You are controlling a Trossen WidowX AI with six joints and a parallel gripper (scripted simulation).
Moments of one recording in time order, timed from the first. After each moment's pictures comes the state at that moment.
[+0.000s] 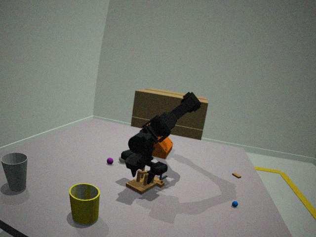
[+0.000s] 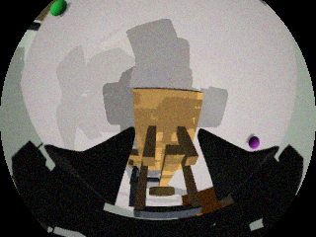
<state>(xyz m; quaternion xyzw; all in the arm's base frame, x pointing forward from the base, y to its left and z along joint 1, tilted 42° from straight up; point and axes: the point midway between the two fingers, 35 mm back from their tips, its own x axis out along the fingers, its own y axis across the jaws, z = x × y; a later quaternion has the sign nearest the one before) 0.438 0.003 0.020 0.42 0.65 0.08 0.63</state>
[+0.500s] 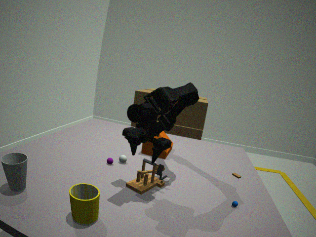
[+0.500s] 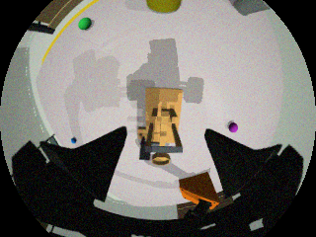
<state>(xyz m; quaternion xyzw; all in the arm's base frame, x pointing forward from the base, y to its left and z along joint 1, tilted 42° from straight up) 0.426 -0.061 0.089 0.43 0.64 0.07 0.64</state>
